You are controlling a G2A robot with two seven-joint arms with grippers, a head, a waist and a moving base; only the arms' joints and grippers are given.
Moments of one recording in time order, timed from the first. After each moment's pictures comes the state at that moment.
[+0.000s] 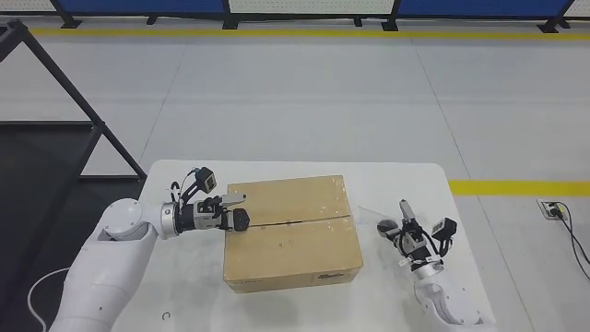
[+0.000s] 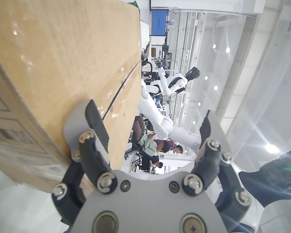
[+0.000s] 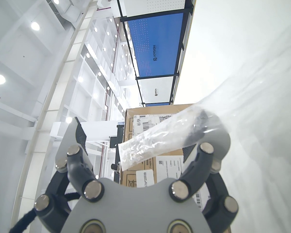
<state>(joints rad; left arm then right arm) 0.52 -1.14 -1.19 -0.80 -0.47 -0.22 -1.41 -0.95 -1.22 1.19 -1.01 0.61 -0.52 0.31</state>
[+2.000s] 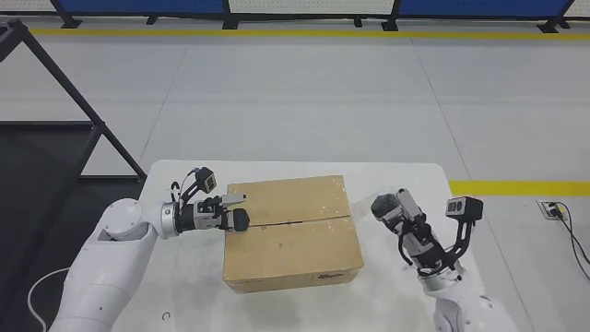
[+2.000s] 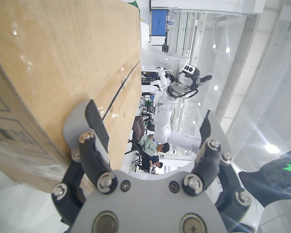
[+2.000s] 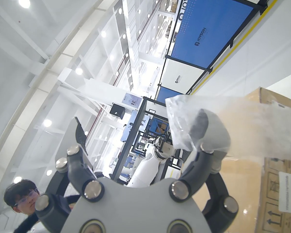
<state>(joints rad) 0.52 -1.14 -1.19 -0.80 -0.47 -0.22 -1.41 -1.24 -1.21 1.35 -1.83 0.20 -0.33 0.22</state>
